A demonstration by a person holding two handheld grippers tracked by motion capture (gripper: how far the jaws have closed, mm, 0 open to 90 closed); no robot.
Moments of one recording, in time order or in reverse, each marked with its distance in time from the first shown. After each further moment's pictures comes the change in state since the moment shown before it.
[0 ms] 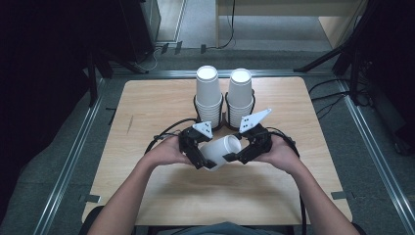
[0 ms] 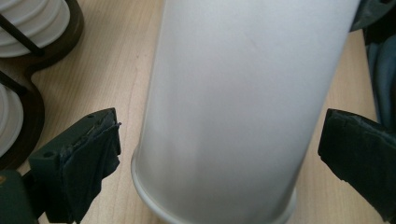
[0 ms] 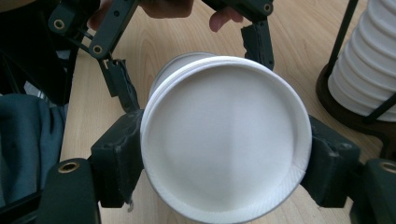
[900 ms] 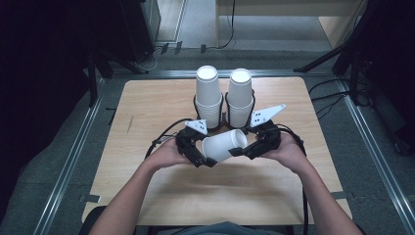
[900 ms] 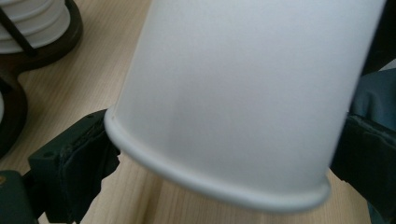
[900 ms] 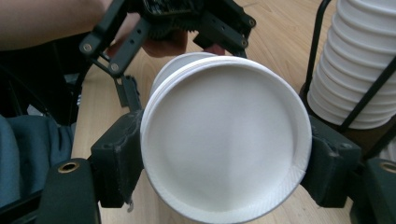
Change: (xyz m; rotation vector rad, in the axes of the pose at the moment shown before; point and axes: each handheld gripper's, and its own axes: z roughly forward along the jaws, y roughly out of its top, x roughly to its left) left arm 0.005 -0.013 0.006 -0.122 -0.053 -0.099; right arm -0.002 0.000 -0.024 -0.101 -0.006 0.018
